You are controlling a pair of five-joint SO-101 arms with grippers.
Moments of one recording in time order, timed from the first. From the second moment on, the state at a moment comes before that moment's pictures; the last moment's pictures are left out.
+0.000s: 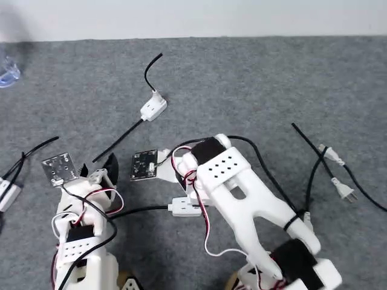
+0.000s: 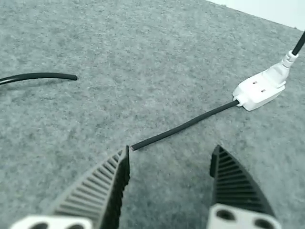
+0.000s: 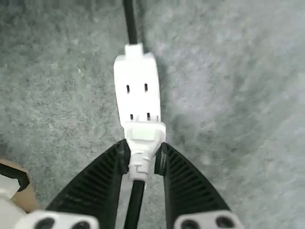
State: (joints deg) left arm -16.8 -56.5 96.2 7.0 15.9; right arm -36.9 -10.1 24.4 79.2 54.0
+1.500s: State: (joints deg) left arm -16.8 -56.5 96.2 7.0 15.9; right arm -10.0 -20.3 35.0 77.9 69.5
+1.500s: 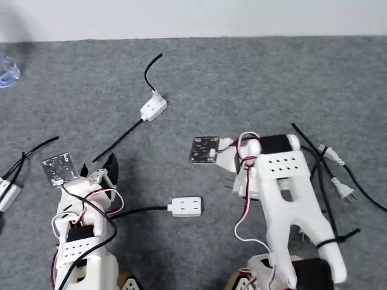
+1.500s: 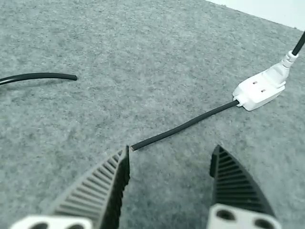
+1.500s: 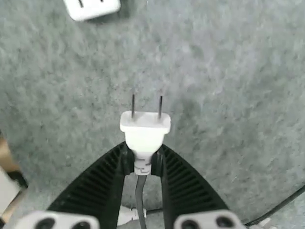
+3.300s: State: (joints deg) left arm -16.8 -56.5 96.2 7.0 15.9; right arm -16.0 -21.1 61.2 52.6 68.1
